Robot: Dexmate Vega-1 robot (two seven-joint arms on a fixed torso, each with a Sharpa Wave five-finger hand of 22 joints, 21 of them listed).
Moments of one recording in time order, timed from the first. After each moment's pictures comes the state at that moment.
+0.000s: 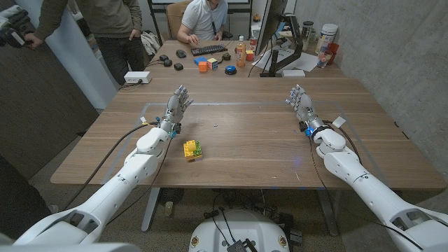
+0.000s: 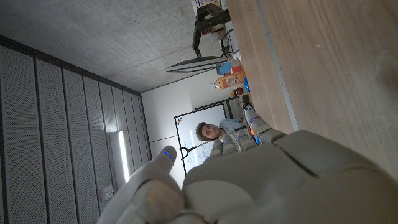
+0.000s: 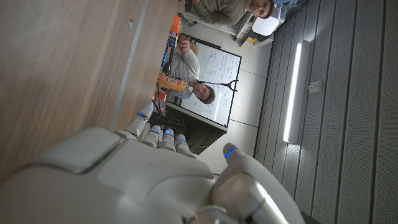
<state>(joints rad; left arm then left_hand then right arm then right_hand) 0.85 0.48 0.34 -1.30 -0.63 -0.27 -0.05 0.01 0.06 0.44 0.19 0.28 -0.17 0.01 0.19 0.18 -0.17 -0.02 0.18 0.18 -0.17 -0.02 0.24 0.19 -0.03 -0.04 0.42 0.18 -0.85 -0.44 -0.30 -1.28 0.59 0.26 0.09 0.01 0.07 0.26 0.19 0.42 -0.12 0.04 0.19 0.18 -0.11 0.04 0.19 0.19 -0.17 -0.03 0.28 0.19 -0.17 -0.03 0.81 0.17</state>
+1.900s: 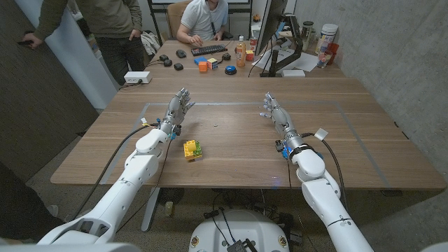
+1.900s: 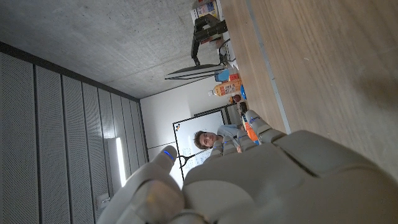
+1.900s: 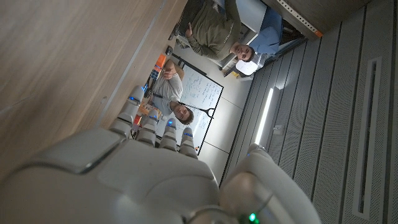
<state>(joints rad) 0.89 0.37 0.17 -1.31 -0.48 -0.18 -0.18 0.01 0.06 0.44 0.19 0.28 -0.17 0.01 0.19 0.18 -0.17 -0.02 0.18 0.18 -0.17 -0.02 0.24 0.19 -0.03 -0.04 0.41 0.18 -1.23 -0.11 -0.16 -1.76 -0.02 0.18 0.10 0.13 -0.06 0.12 0.07 0.39 -0.02 -0.06 0.19 0.19 0.02 0.05 0.21 0.19 0.04 0.13 0.24 0.17 0.03 0.22 0.72 0.17</state>
